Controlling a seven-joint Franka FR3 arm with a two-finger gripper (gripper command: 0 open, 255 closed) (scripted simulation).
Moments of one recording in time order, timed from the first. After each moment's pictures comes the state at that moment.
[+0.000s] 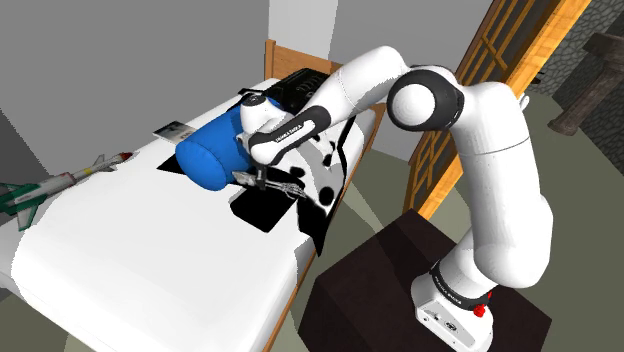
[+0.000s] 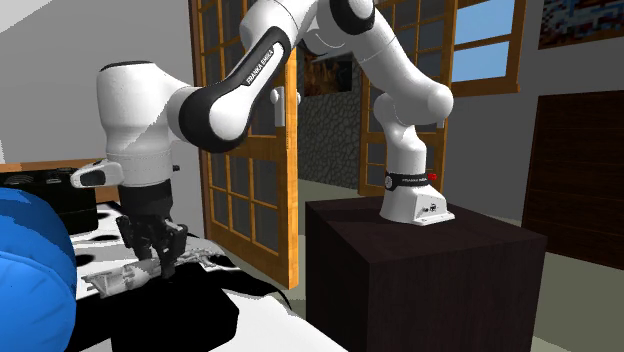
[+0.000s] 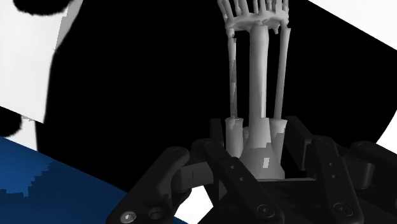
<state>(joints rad) 0.17 0.74 0.17 -1.65 -0.30 2.33 -0.42</state>
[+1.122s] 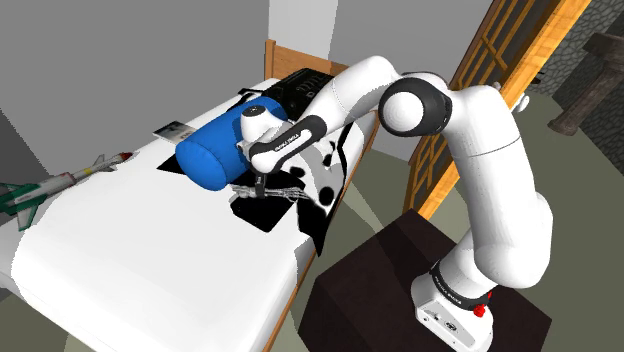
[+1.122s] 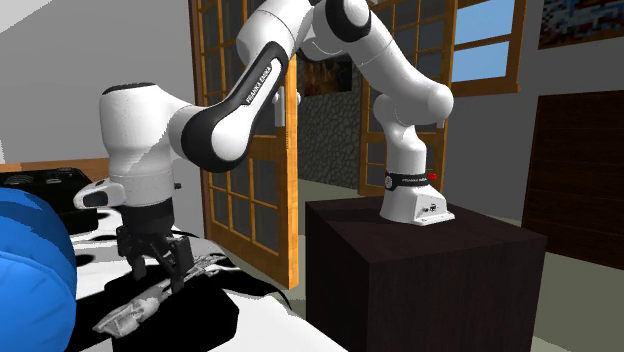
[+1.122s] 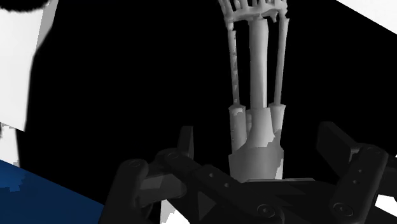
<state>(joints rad) 0.18 0.80 0.16 -1.64 -0.31 2.37 -0.40</state>
